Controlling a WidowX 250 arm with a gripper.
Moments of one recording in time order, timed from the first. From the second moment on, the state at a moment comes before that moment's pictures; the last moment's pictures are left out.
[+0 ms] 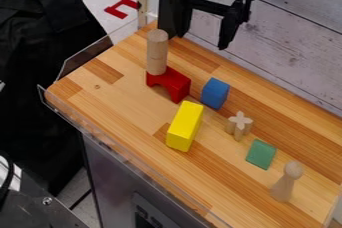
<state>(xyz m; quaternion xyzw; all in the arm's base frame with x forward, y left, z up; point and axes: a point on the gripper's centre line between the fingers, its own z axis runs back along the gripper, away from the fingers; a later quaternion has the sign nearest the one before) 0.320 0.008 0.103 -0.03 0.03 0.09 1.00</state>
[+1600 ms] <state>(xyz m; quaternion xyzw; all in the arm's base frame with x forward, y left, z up) 0.311 0.068 0.106 -0.01 0.04 0.16 0.99</state>
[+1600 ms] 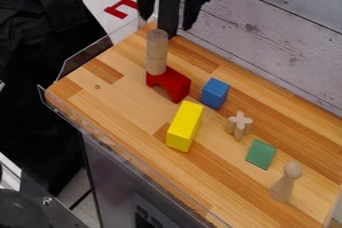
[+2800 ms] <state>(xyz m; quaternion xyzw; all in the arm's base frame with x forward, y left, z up) 0.314 0.070 0.068 -0.05 0.08 0.17 0.98</state>
